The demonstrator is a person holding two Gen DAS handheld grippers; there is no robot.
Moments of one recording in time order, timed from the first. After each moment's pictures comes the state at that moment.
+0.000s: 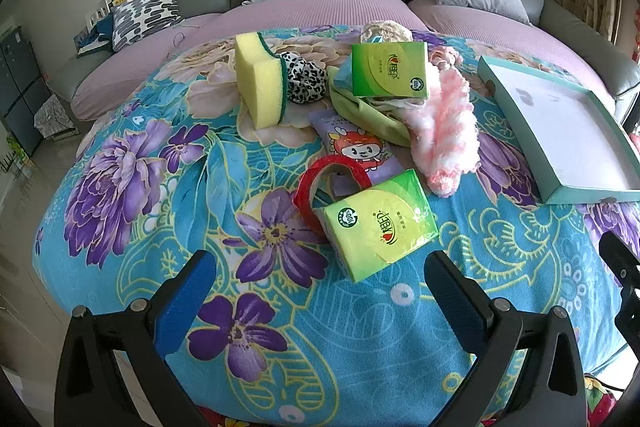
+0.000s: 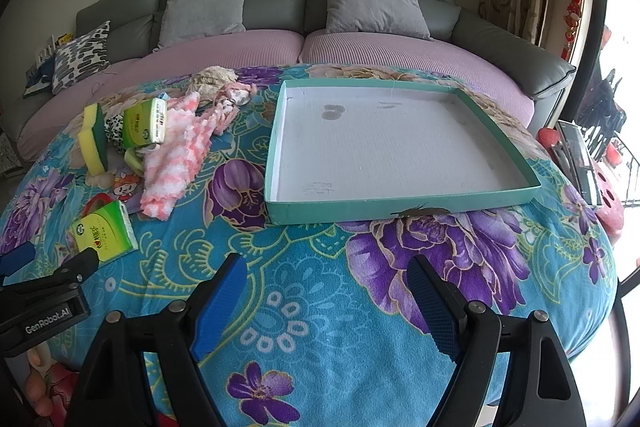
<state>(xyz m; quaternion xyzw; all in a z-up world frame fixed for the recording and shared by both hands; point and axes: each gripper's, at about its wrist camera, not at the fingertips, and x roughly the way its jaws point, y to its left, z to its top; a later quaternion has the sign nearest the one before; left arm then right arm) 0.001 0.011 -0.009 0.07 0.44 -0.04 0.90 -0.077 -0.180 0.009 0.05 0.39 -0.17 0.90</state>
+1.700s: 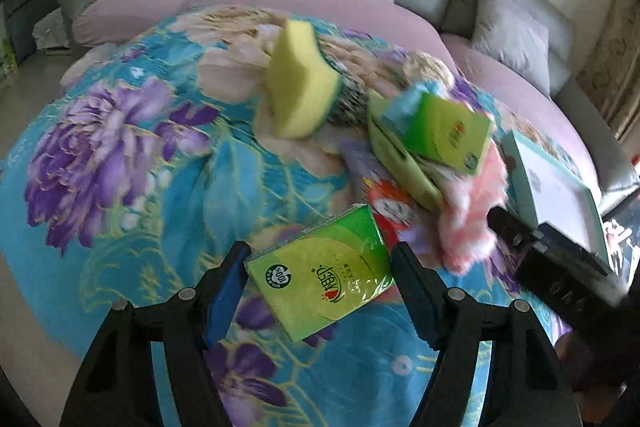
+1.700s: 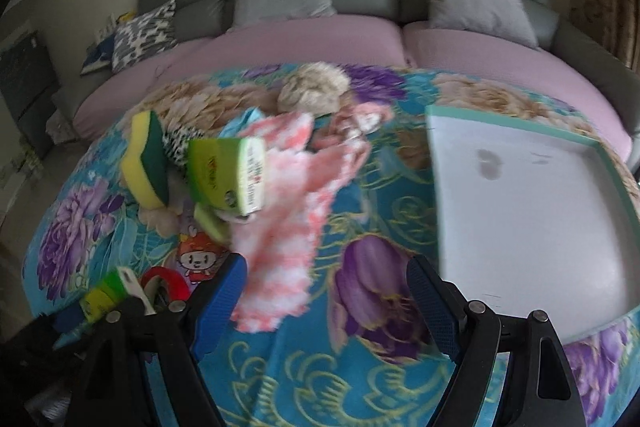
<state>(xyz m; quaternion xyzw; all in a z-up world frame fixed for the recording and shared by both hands) 0.053 0.058 -0.007 -0.09 0.46 -0.03 0.88 0.063 -0.128 0.002 0.05 0.42 -0.01 0.91</state>
